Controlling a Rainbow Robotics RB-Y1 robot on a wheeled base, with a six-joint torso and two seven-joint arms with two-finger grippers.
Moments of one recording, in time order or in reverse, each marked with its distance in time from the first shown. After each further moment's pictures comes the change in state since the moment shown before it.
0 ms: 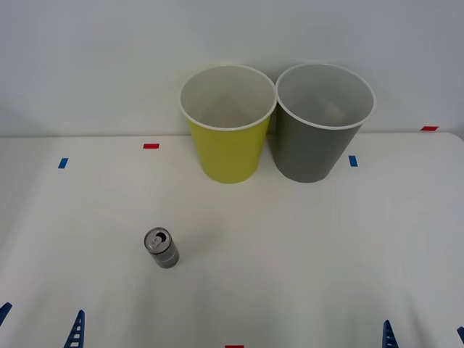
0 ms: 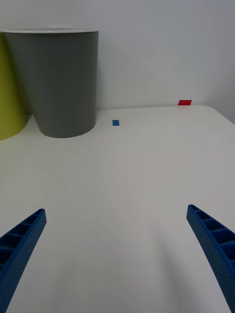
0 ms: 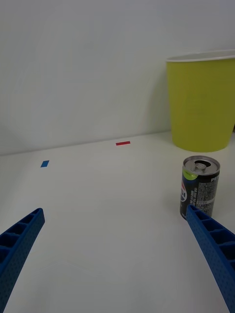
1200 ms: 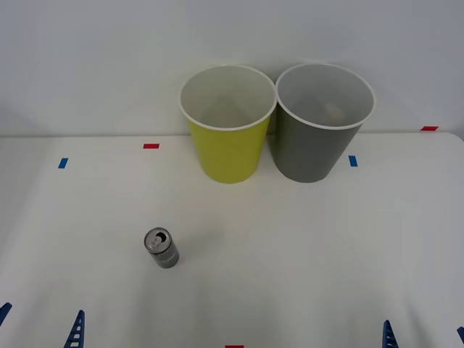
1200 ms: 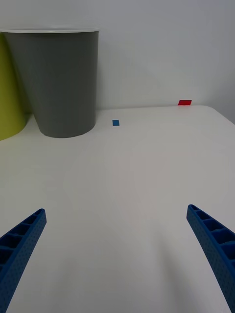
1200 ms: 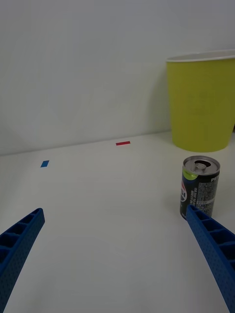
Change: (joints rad) right arm 0.000 0.000 0.000 0.000 0.000 0.000 0.000; left arm 0.000 0.000 0.000 0.000 0.000 0.000 0.000
